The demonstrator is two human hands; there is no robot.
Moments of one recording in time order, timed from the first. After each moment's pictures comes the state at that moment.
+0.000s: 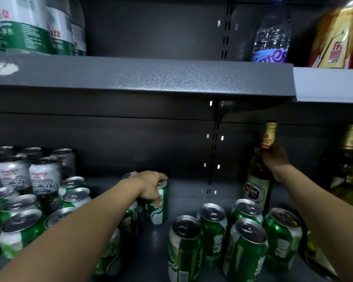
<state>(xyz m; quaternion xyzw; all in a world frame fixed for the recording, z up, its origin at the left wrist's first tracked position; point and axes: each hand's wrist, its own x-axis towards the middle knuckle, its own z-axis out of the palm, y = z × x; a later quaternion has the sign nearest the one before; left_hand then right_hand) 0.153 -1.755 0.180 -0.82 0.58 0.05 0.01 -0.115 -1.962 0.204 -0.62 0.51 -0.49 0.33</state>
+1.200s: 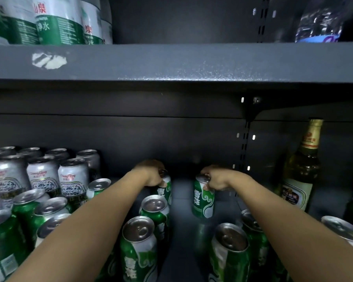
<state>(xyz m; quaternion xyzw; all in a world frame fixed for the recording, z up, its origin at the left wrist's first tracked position) 0.236 -1.751 0.182 -0.85 0.52 0.02 -0.08 0.056 -1.867 0.181 -0.92 0.37 0.01 0.12</state>
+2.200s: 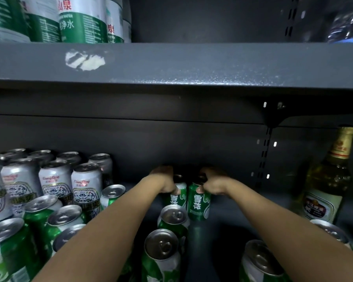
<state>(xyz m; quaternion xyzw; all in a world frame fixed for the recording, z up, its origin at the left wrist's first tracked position) 0.251 -1.762 0.173 -0.85 0.51 0.04 -0.10 0.109 -1.850 0.174 -0.90 0.39 -0.09 0.17</state>
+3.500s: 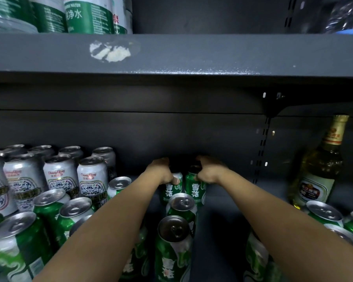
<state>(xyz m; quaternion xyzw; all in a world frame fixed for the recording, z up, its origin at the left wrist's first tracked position) 0.271 -1.753 0.163 -0.85 0.49 0.07 -0.17 0.127 -1.832 0.178 -0.90 0.41 -0.09 0.11</state>
